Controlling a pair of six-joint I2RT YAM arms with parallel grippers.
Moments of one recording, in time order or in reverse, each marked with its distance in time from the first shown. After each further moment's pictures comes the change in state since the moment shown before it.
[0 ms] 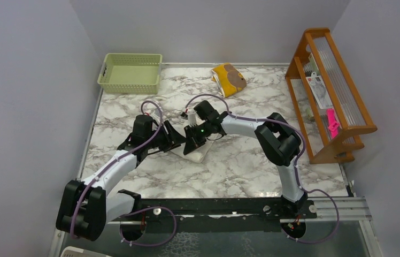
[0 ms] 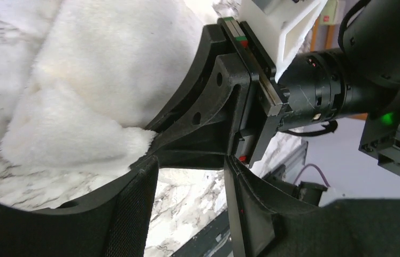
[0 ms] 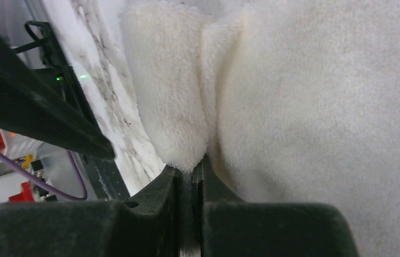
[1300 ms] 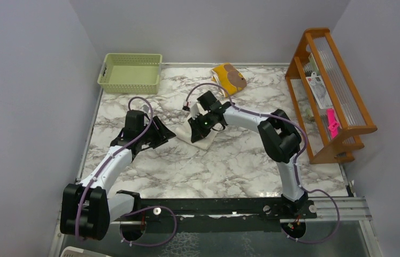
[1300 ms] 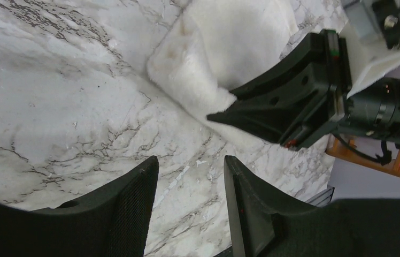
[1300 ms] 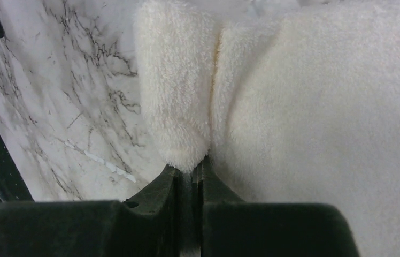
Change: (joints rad) left arm 0.127 -0.029 0.093 -0.234 -0.140 0.091; right arm -0.095 0.035 0.143 -0.166 0.179 -0.375
